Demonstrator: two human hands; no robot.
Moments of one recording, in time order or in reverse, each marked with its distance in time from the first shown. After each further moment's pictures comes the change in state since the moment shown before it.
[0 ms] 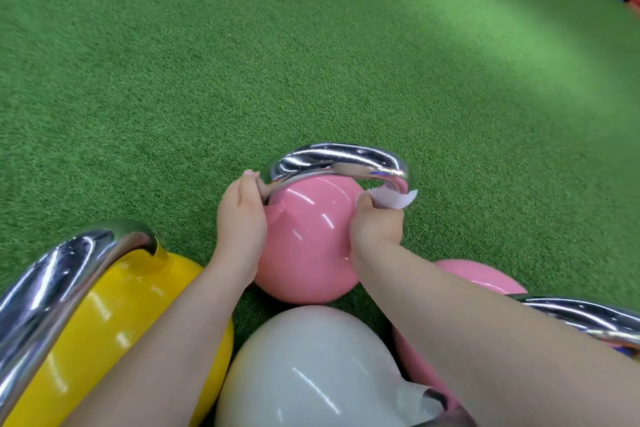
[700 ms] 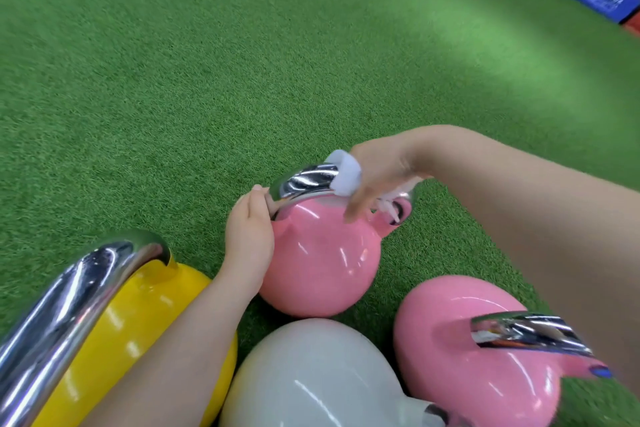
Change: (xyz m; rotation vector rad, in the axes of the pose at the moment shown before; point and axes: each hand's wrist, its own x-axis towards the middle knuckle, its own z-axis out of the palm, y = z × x) left_hand 0.002 -0.003 -0.003 0.032 0.002 -0.001; right_hand -0.021 -0.141 -0.018 -1.600 -1.139 -0.657
